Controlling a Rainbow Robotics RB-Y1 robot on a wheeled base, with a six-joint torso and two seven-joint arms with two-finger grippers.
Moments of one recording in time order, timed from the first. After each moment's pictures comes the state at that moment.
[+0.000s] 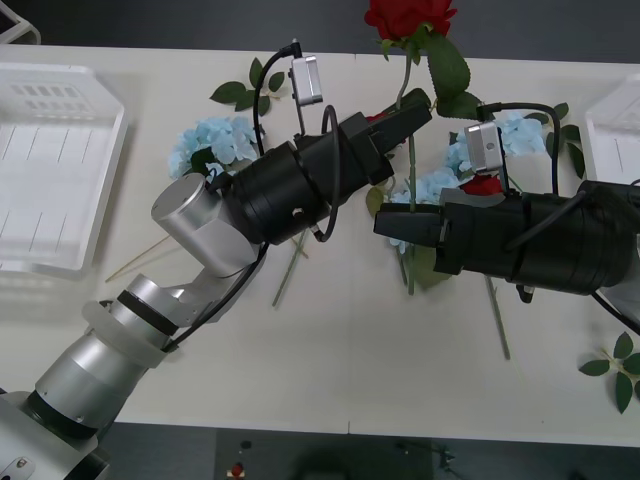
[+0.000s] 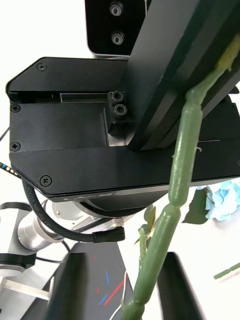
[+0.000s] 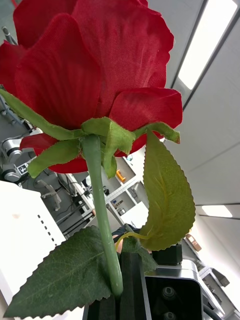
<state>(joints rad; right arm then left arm) -0.19 -0.80 0.29 -1.95 -2.10 0.80 2.20 -0.50 0.24 -0.45 -1.49 2.46 0.66 -2.70</state>
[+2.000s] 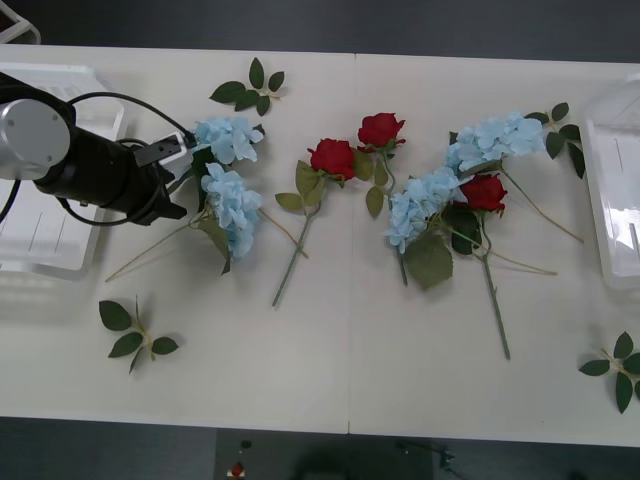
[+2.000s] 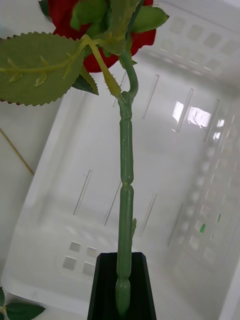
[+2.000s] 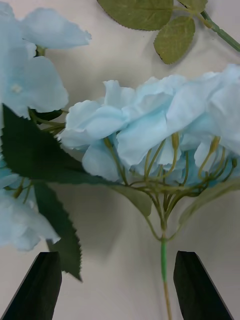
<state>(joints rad) -0.19 -1.49 0.13 -1.22 -1.72 0.90 2.20 -0.65 0.71 -0.28 -1.24 1.14 1.15 -2.62</state>
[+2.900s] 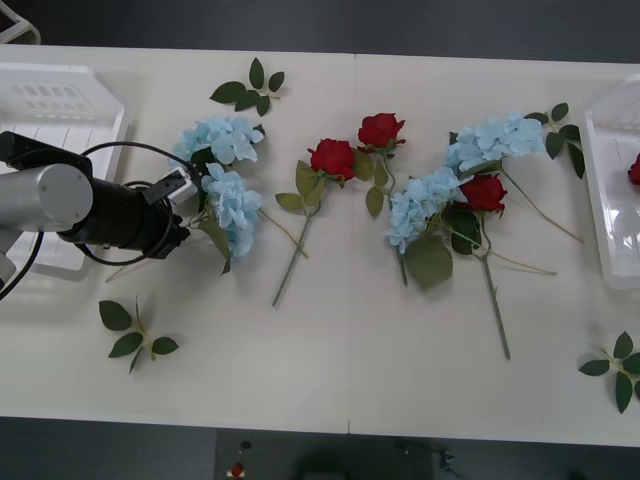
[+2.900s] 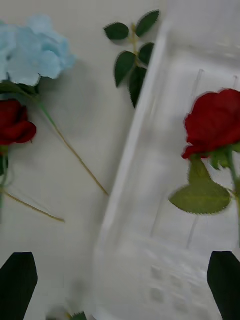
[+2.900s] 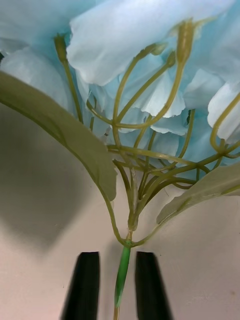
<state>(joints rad) -0.19 -1.44 0.19 -1.31 -1.94 0.87 2.20 -0.52 0.66 -0.28 -1.24 1.07 1.02 -2.49</state>
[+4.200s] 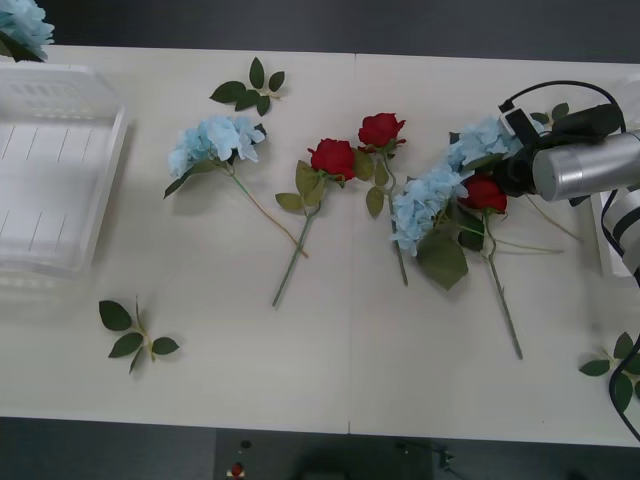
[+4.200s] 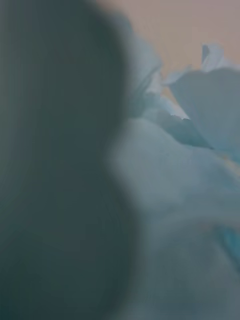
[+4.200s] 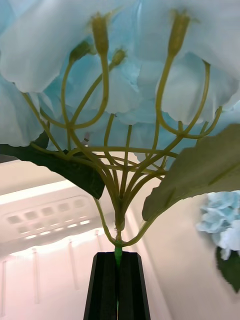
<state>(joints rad) -0.78 -0.54 0.30 -0.80 -0.44 0.67 1.80 -0.49 0.75 0.56 -1.25 1.30 1.11 -2.49</state>
